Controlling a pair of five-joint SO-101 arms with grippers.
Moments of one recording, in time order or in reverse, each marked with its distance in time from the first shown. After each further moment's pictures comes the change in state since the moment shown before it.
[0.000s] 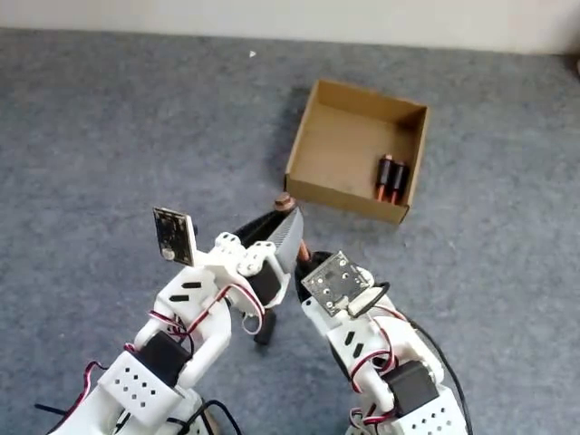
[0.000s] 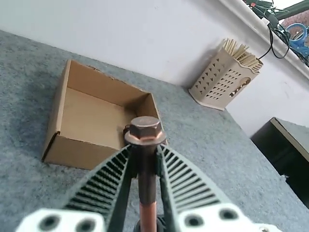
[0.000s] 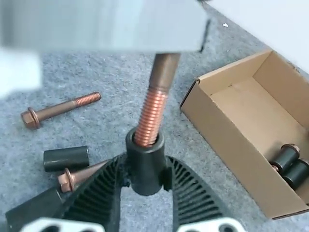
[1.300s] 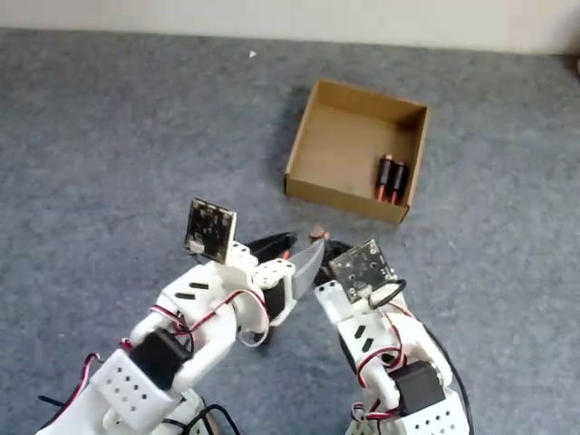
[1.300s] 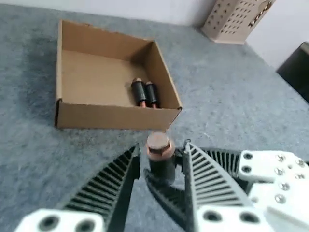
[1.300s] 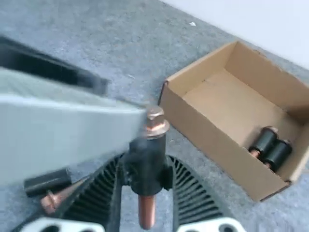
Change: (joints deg) left arm 2.1 0.9 -14.3 27.8 -9.6; right arm 5.9 -0.1 -1.5 -0.2 -6.3
